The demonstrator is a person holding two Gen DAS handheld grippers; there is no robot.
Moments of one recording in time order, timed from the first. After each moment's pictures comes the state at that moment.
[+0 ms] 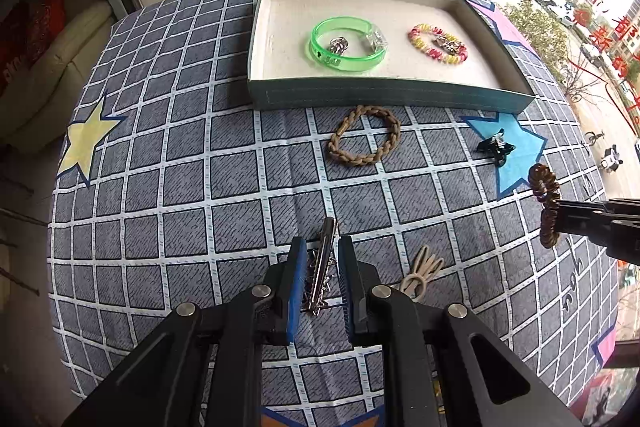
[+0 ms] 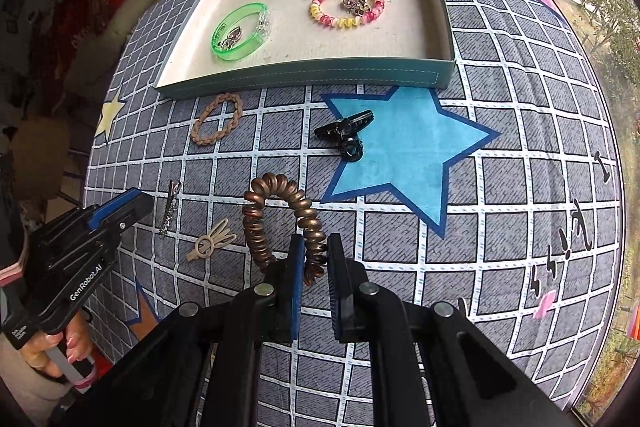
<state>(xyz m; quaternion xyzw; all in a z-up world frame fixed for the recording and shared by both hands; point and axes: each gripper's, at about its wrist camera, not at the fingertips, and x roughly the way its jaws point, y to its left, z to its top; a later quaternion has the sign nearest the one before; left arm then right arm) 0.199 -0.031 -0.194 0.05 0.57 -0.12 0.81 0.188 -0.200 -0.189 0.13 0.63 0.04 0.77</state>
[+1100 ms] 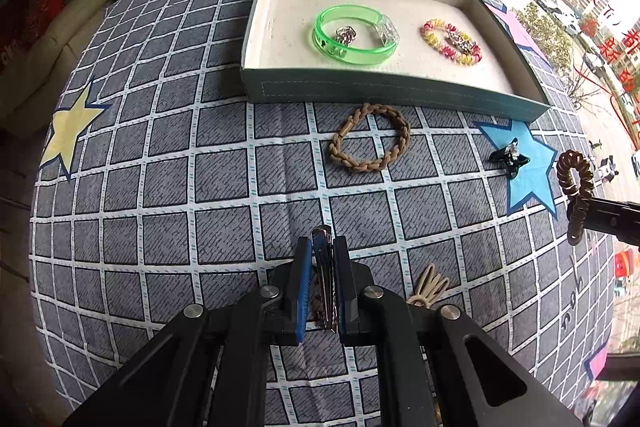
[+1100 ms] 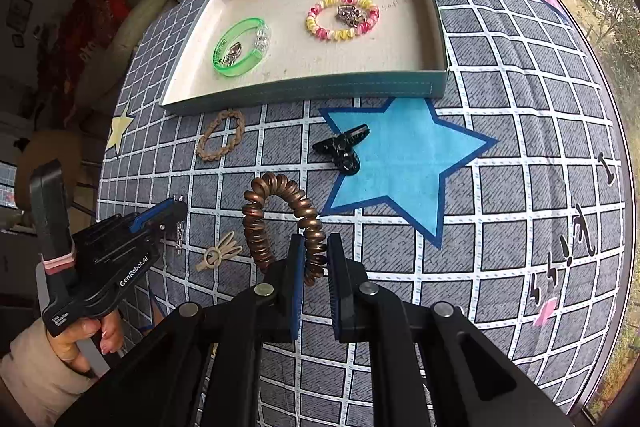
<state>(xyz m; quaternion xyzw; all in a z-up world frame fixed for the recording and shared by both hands) 0.217 -0.038 -0.208 0.02 0.58 -0.12 0.81 0.197 -0.212 -0.177 0.16 0.61 0.05 0.77</state>
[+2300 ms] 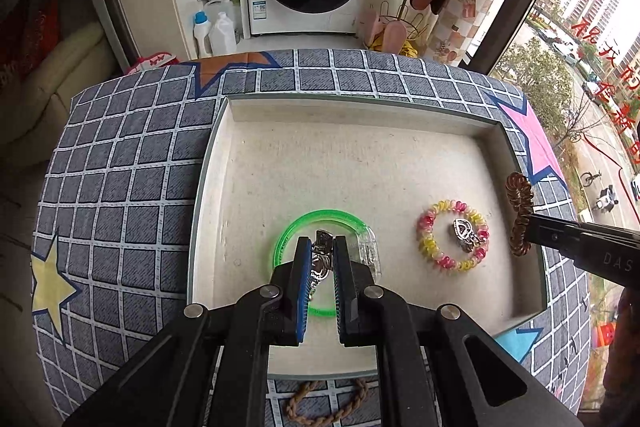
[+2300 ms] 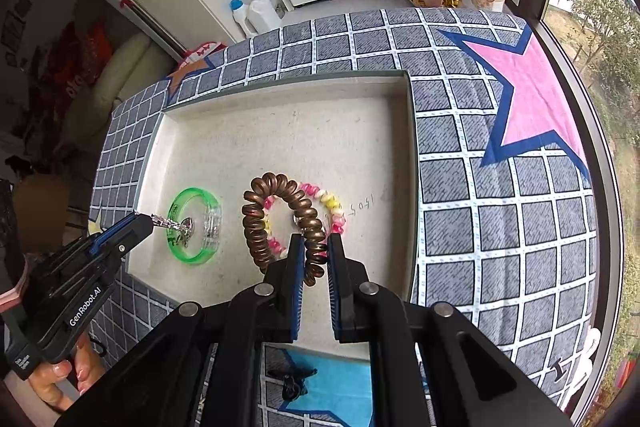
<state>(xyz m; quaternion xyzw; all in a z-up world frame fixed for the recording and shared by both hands) 0.367 -0.090 -0.170 0.00 0.53 -0.11 0.84 0.358 -0.272 -0.169 0.15 0.58 0.02 0.80</state>
